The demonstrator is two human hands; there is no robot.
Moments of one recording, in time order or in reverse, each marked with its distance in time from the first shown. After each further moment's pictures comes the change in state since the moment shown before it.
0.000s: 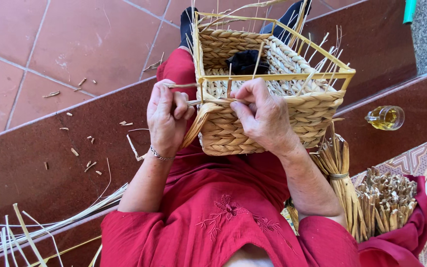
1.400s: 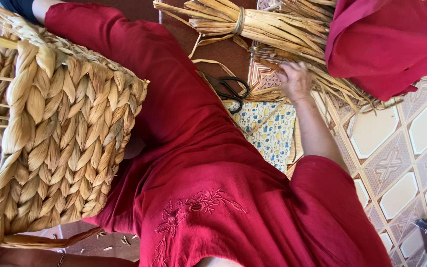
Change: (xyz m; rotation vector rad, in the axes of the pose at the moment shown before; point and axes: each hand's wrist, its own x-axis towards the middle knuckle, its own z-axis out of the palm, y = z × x) left_hand 0.093 0.066 -0.111 0.331 0.203 -0.054; right_hand -0.489 0.292 -0.023 -0.786 0.666 0.997
